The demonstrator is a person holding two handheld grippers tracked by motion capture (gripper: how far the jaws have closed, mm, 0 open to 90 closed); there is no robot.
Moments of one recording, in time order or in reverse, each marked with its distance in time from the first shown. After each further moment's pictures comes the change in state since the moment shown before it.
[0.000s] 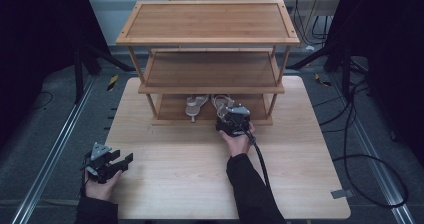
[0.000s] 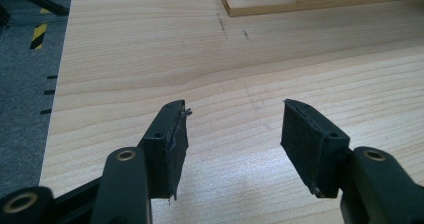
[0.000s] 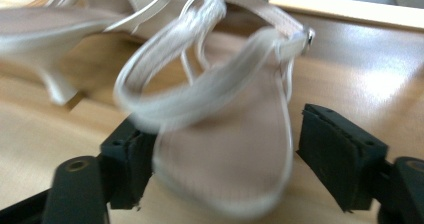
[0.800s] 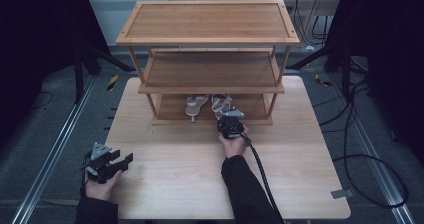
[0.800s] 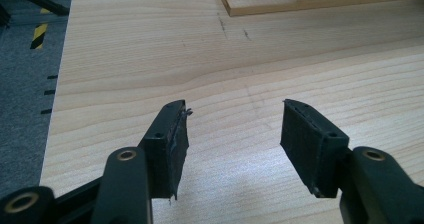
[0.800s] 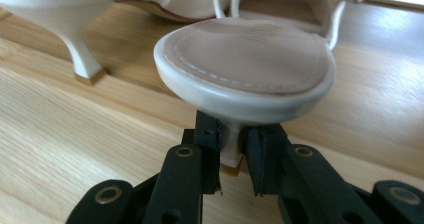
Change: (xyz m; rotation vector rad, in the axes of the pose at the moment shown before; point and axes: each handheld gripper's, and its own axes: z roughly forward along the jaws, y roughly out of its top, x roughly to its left) left arm 0.000 0.000 0.000 -0.001 0.000 -0.001; right arm 0.015 -0.008 0.016 0.026 0.058 -0.036
